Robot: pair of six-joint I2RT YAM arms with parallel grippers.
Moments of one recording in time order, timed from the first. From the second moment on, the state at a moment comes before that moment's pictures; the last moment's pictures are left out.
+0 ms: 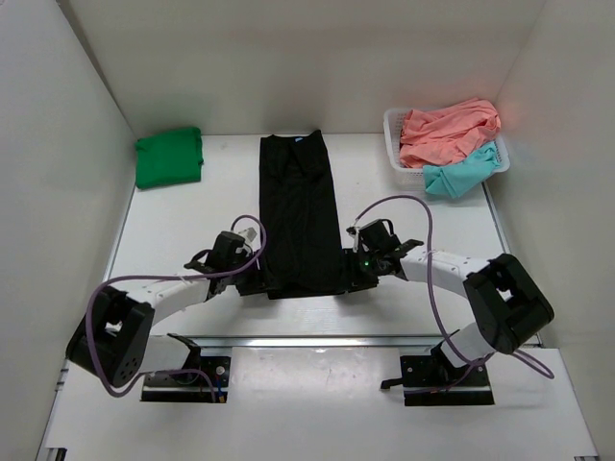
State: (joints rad) left arm -0.46 1.27 0.46 -0.09 0.31 -0.68; right arm 0.58 1.48 0.70 -0.25 -0.37 0.46
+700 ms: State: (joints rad) left arm -0.38 1.20 0.55 -0.32 0.40 -0.68; right arm 0.56 1.46 0.80 -0.42 -0.54 0.43
